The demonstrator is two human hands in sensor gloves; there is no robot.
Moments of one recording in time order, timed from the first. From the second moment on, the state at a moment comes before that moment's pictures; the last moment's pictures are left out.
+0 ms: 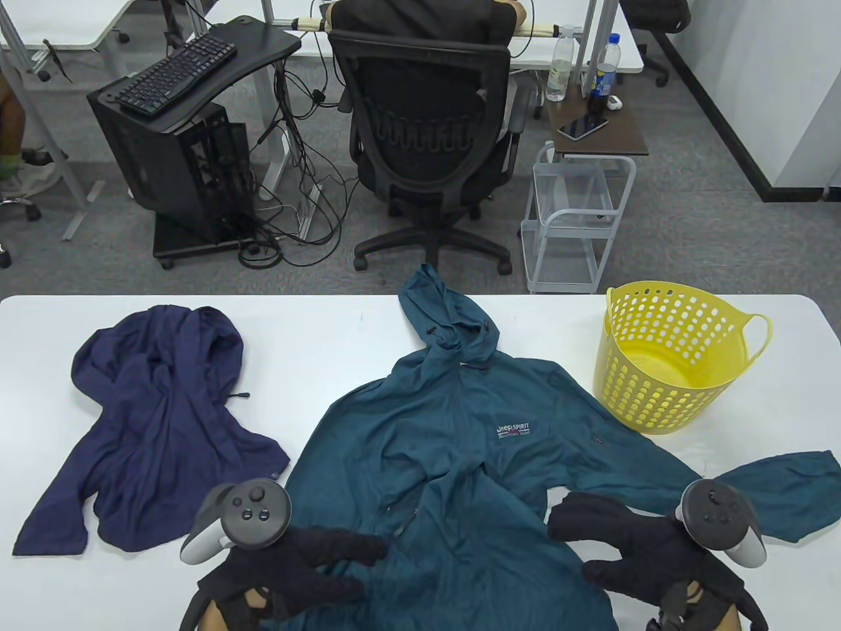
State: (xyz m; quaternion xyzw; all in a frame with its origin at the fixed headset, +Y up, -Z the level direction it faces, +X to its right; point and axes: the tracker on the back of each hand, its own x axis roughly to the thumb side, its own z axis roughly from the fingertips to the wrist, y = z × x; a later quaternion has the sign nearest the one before) left_hand -0.198 -0.676 -0.265 -0.26 -0.32 0.36 0.84; right_hand 0.252 -0.674 -0.261 0.29 0.12 0.82 0.48
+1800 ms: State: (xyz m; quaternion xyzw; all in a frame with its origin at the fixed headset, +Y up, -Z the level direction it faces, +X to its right) left_hand -0.150 -0.727 -0.293 -0.22 0.05 -0.02 0.98; right_hand 0.250 -0.754 -0.325 0.00 0.13 0.97 0.21
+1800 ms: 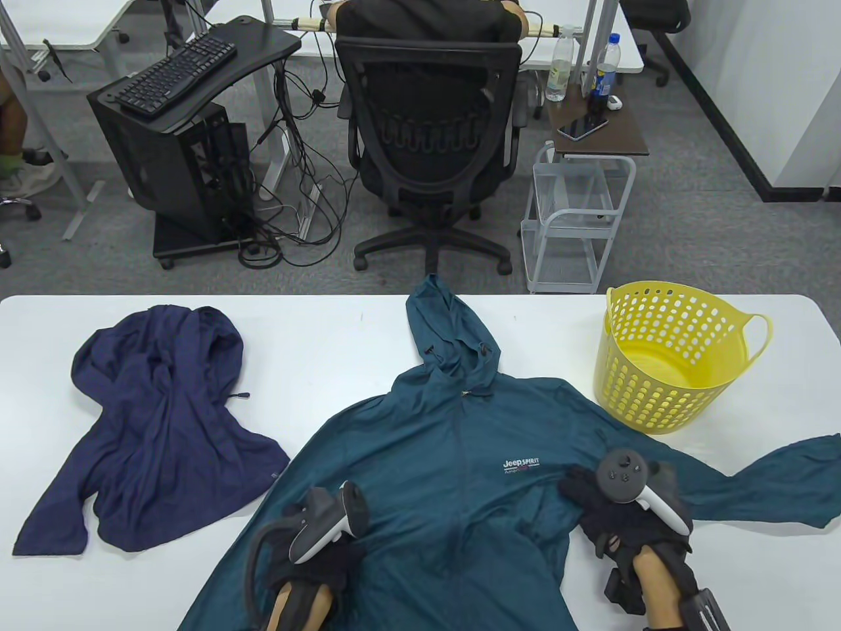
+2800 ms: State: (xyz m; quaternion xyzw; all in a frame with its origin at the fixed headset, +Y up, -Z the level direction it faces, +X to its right) left_hand 0.002 -0.749 -0.515 -0.21 0.00 -0.04 0.98; right_hand 0.196 -0.754 -0.307 0.05 -0.01 0.99 0.15
